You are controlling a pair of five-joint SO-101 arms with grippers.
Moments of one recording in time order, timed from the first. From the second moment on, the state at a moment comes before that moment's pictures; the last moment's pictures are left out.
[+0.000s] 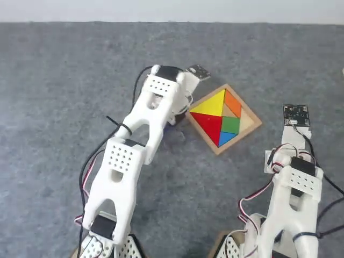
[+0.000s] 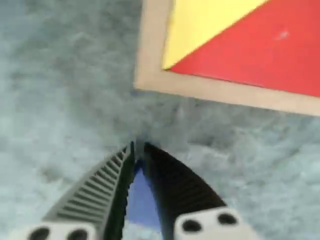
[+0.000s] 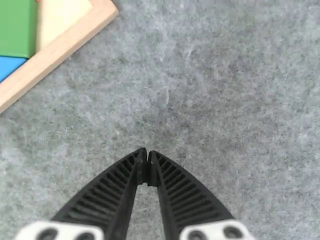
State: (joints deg) left arm 14.5 54.2 -47.0 98.1 -16.0; right arm 19.5 -38.2 64.7 46.2 17.6
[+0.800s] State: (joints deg) left arm 9.1 23.0 9.5 67.0 -9.2; right arm 18.4 -38.2 64.7 46.2 17.6
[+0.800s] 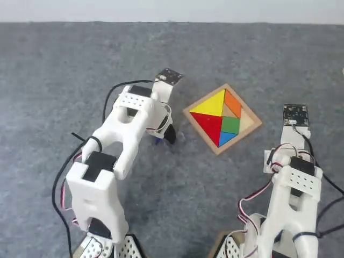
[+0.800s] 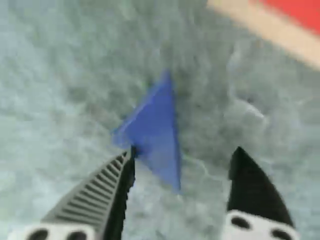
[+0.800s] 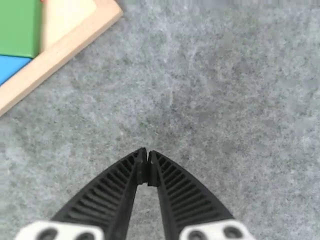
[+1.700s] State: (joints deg) left arm 11.4 28.7 2.8 73.2 -15.7; right arm 17.8 -38.2 64.7 46.2 17.6
